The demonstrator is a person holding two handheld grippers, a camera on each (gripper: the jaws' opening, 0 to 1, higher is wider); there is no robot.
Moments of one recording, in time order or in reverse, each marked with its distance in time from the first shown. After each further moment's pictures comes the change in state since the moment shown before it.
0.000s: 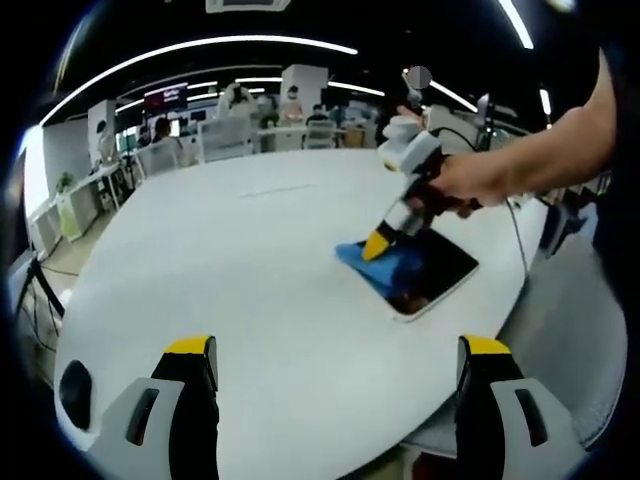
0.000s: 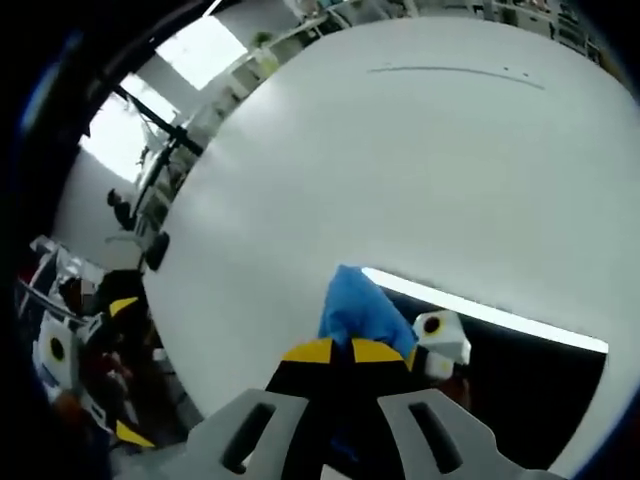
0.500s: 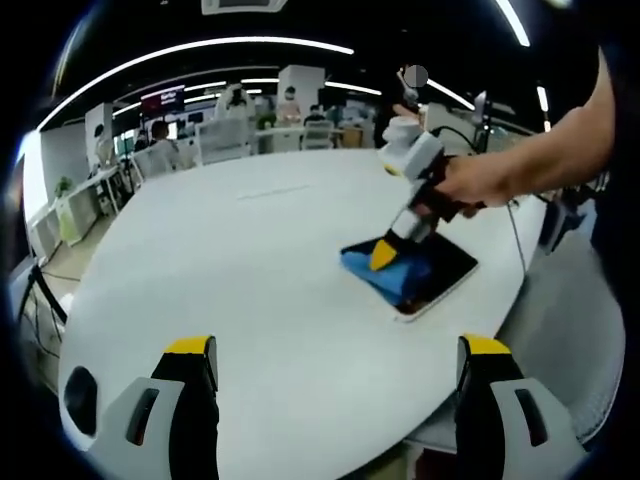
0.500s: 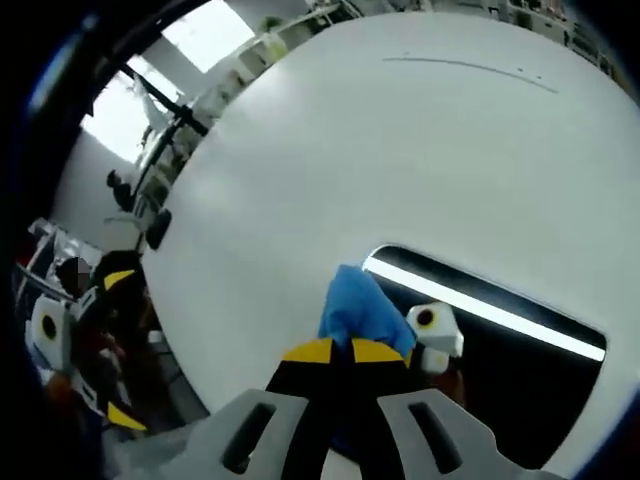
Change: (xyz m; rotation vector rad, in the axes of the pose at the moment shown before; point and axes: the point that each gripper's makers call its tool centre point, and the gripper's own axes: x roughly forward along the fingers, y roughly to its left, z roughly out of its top) left arm -0.005 0.004 0.001 0.014 0.006 -0.001; right arm -0.001 0.011 -0.015 -0.043 0.058 -0.004
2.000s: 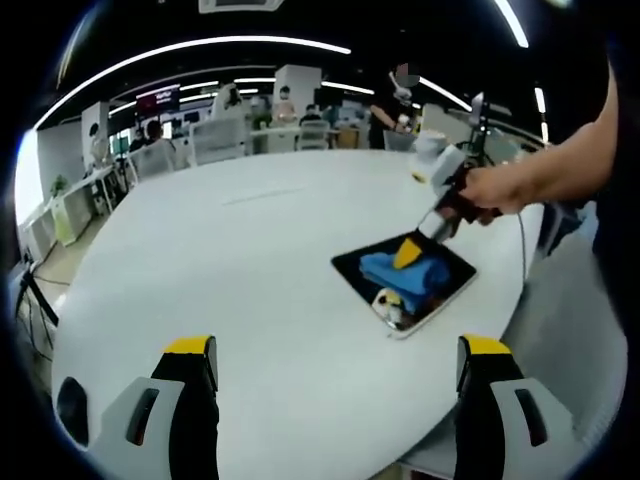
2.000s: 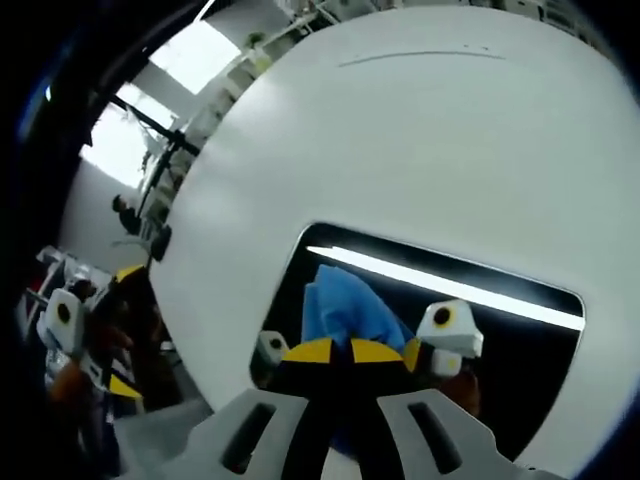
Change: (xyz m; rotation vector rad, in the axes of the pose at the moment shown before) left arm 0.022 -0.009 0.014 -0.008 -0.001 -0.026; right arm -0.027 -0.055 -0.022 0.088 -0.038 0.035
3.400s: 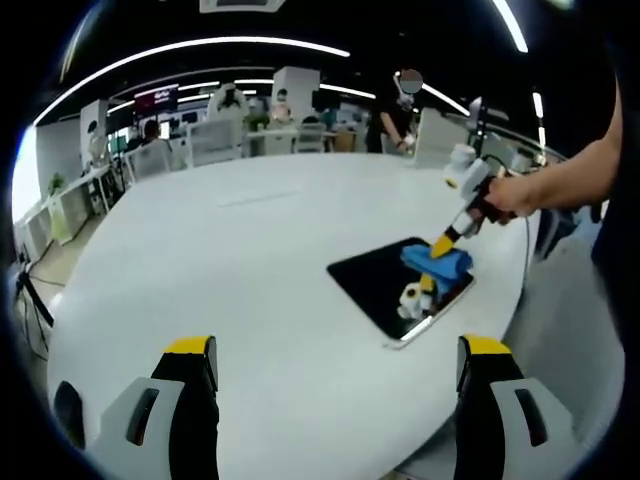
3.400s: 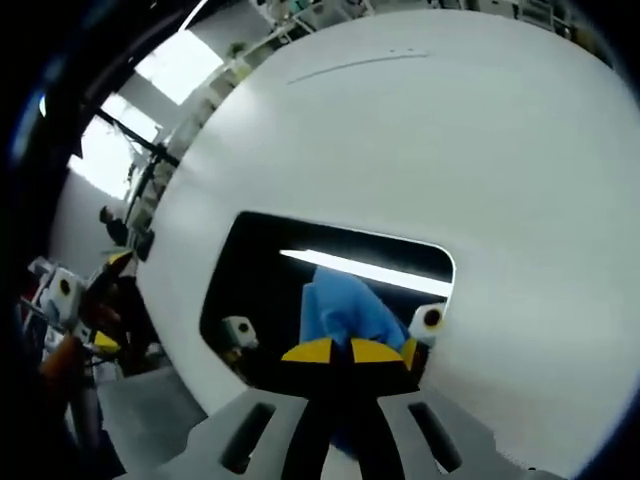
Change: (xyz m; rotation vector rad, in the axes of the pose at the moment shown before) left arm 0.005 -0.005 0.008 -0.005 -0.015 -0.017; right arm -0.055 -0.081 -0.030 0.045 -0.029 -0.064
